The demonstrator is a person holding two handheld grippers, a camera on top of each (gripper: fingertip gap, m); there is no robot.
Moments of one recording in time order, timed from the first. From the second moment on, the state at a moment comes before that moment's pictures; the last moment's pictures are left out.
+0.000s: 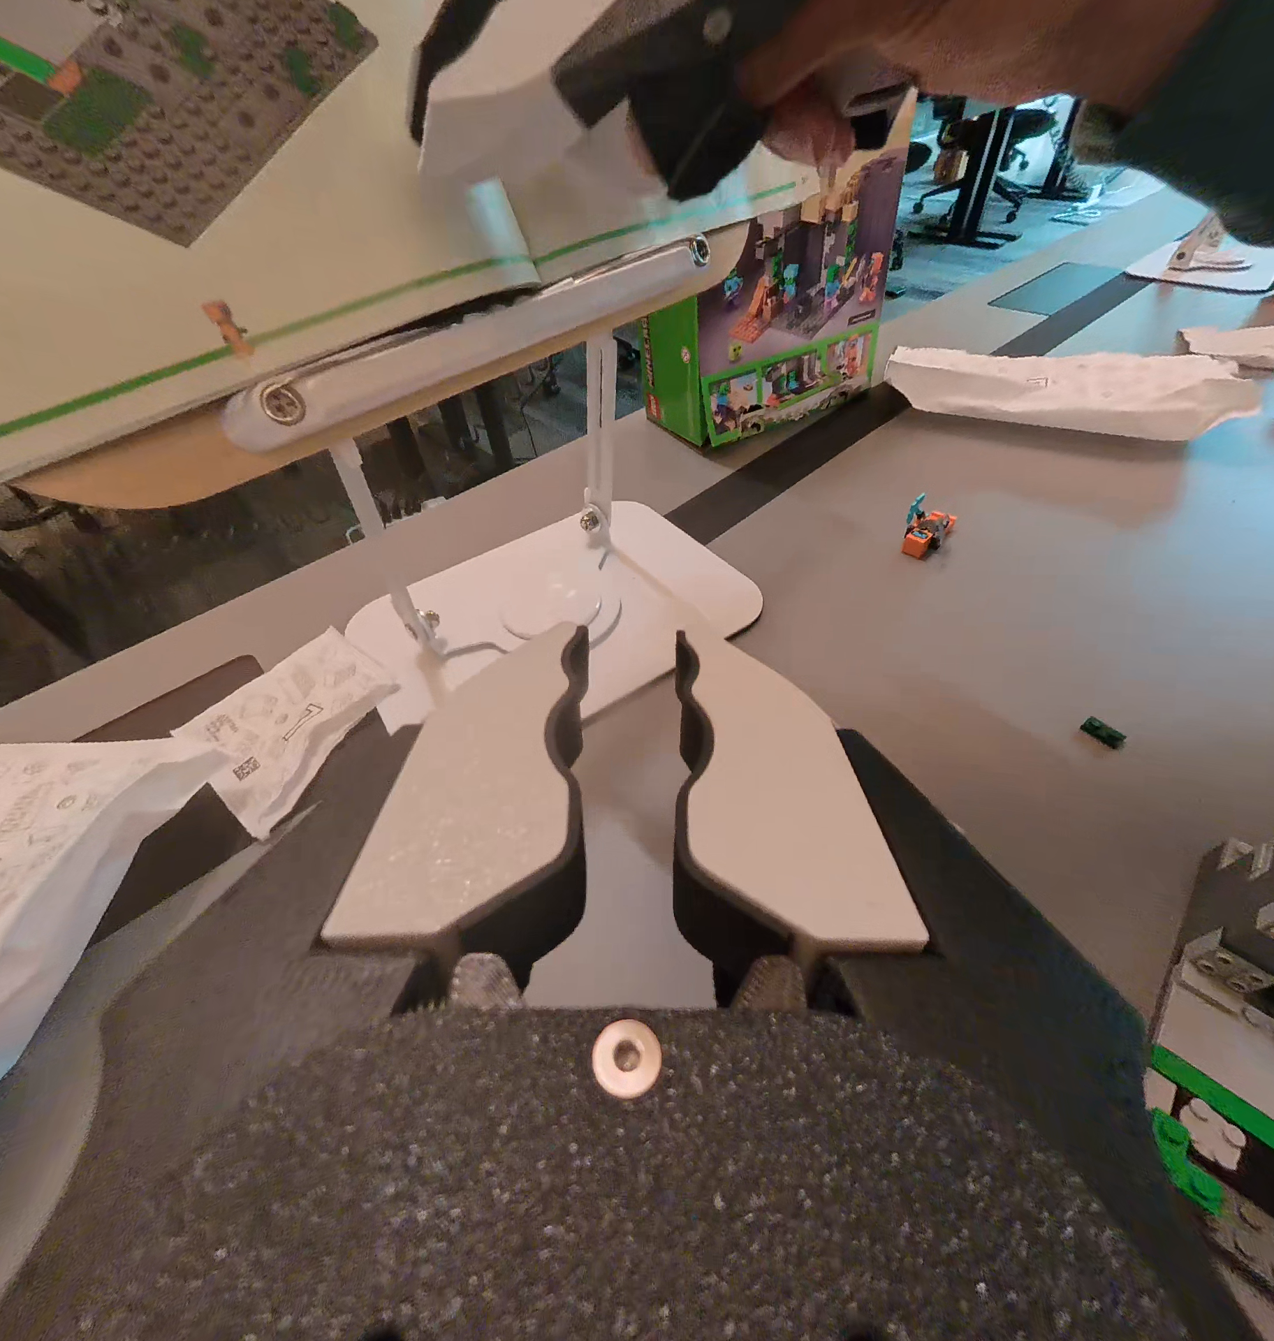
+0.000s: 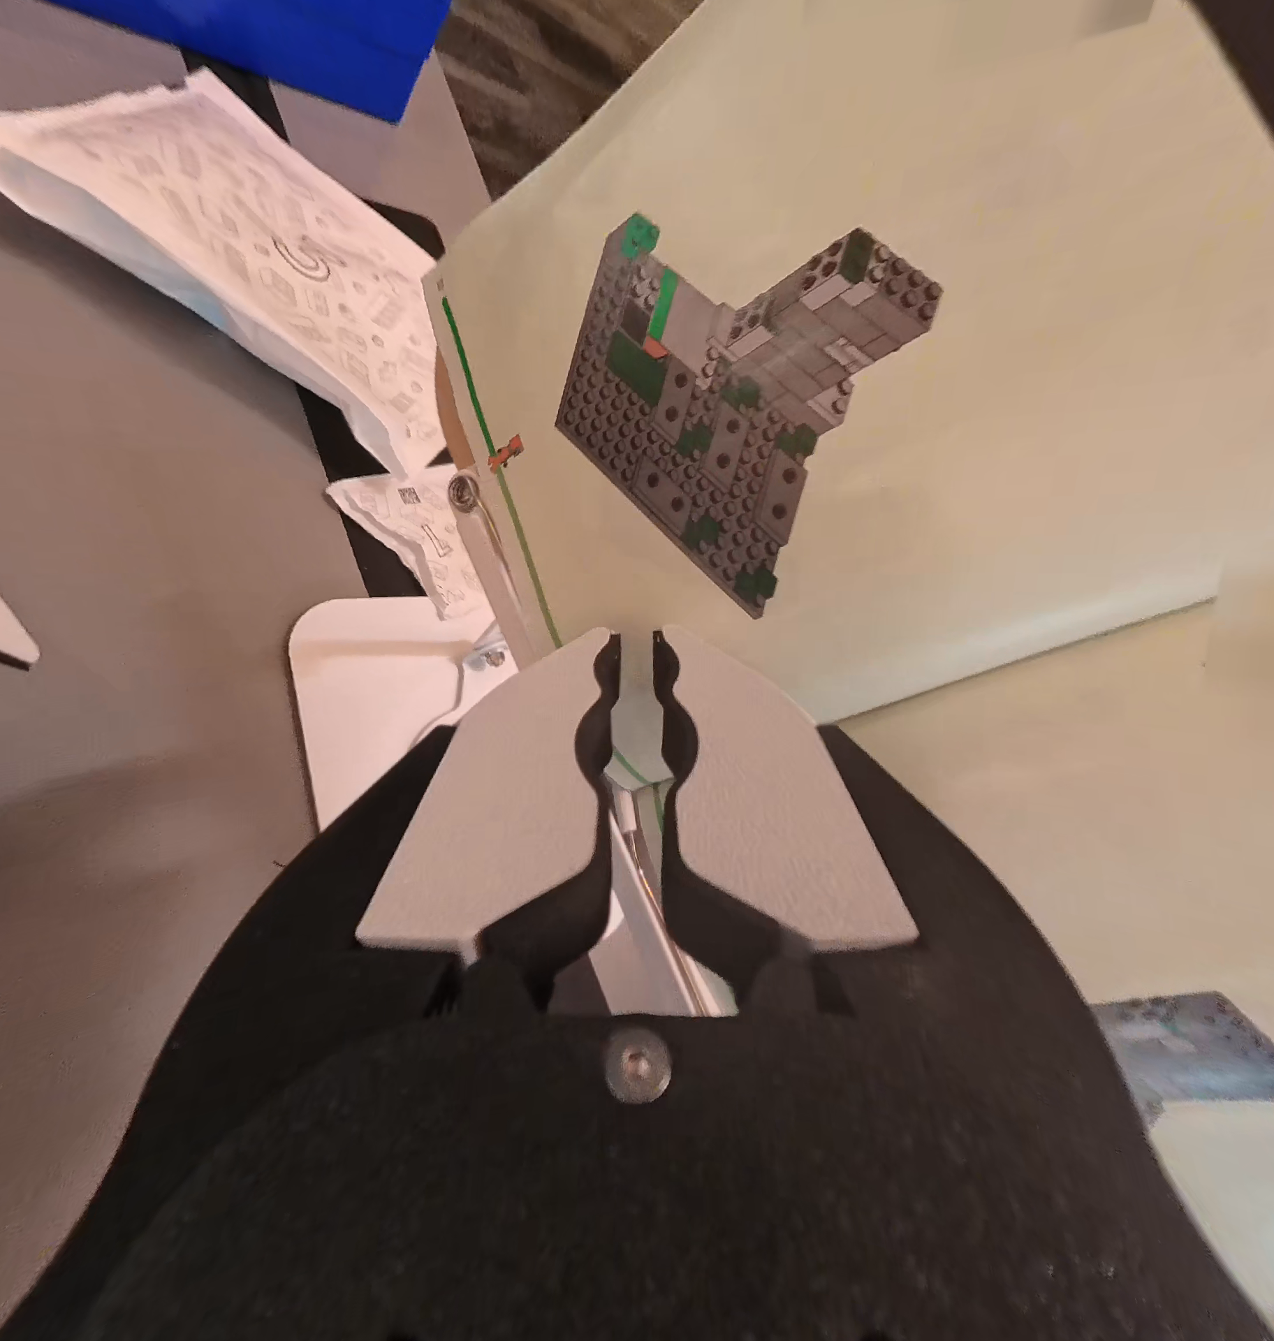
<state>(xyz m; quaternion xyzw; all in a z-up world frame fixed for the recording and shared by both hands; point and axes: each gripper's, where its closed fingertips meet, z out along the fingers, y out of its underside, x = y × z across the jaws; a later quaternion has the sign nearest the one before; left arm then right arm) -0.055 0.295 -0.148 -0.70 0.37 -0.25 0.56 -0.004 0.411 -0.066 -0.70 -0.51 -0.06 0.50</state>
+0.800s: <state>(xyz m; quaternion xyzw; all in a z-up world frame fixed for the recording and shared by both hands) -0.042 0.360 -0.093 -0.62 0.57 -0.06 0.53 0.006 0.437 -0.069 -0.73 -0.48 -0.09 0.48</state>
